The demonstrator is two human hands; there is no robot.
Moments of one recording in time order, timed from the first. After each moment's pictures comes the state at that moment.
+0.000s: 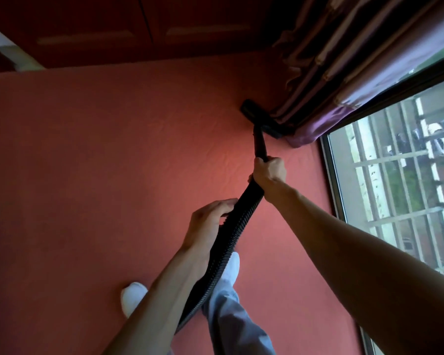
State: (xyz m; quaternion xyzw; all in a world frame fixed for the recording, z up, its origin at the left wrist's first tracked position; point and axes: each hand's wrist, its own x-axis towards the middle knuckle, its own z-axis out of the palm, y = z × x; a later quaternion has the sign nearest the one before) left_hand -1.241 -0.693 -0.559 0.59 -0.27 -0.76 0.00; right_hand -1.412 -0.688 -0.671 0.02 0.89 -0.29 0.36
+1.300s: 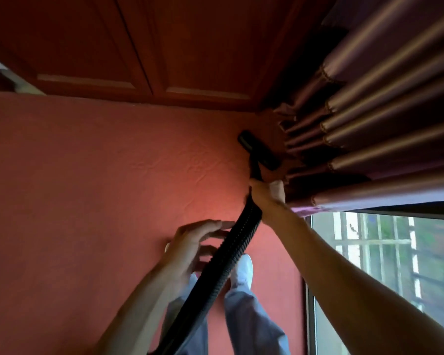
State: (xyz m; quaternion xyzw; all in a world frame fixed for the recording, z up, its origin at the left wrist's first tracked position) left_hand -1.401 -0.817 -0.556 0.55 -0.23 -0.80 0.02; right_hand -1.589 -0.823 -0.635 0.01 0.87 -0.28 0.41
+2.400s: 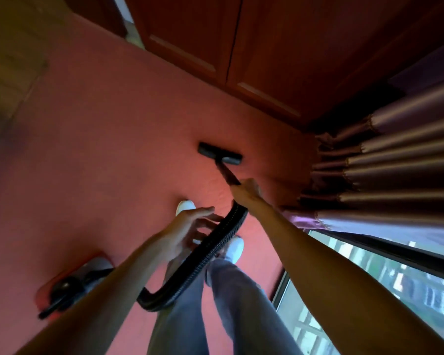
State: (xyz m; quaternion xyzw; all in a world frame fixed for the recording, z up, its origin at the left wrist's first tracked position) left_hand -1.326 -0.743 -0.501 0.56 -0.10 -0.82 0.07; right_hand -1.498 -0.808 -0.574 -0.36 0.79 0.02 0.50
